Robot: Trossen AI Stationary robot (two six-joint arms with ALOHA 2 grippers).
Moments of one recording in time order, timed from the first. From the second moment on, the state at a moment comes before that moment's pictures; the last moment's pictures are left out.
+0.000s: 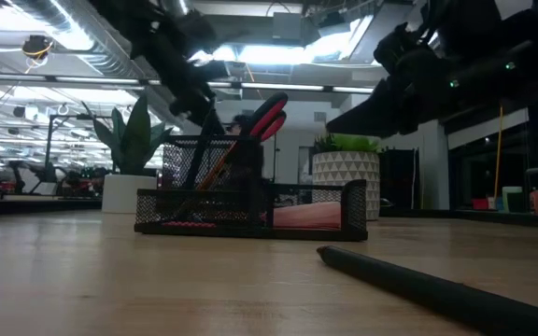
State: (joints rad) left arm 0.57 1.45 1.02 -0.36 0.04 0.60; right arm 0.13 1.49 0.41 0.81 0.25 0.01
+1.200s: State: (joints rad) left arm 0.60 1.71 1.22 -0.41 0.03 0.68; right arm -0.09 1.49 0.41 0.77 0.02 0.00
